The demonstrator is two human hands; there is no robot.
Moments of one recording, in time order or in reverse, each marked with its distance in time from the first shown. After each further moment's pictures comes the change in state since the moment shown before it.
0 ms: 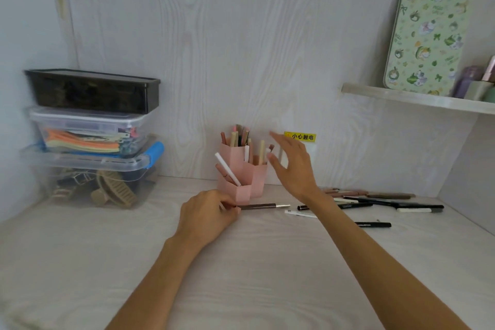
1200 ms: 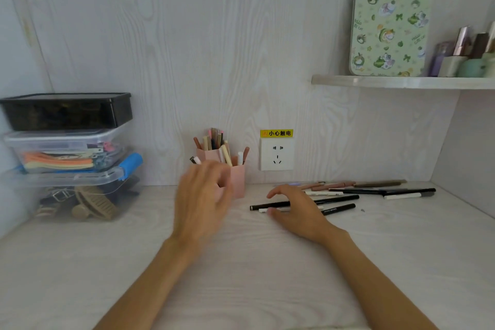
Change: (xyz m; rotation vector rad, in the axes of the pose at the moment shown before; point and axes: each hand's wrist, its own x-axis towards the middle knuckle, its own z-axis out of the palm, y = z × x) left_hand 0.006 0.059 -0.004 0.178 0.471 0.298; right_hand -0.079 0.057 -0.026 0.093 -0.358 0.182
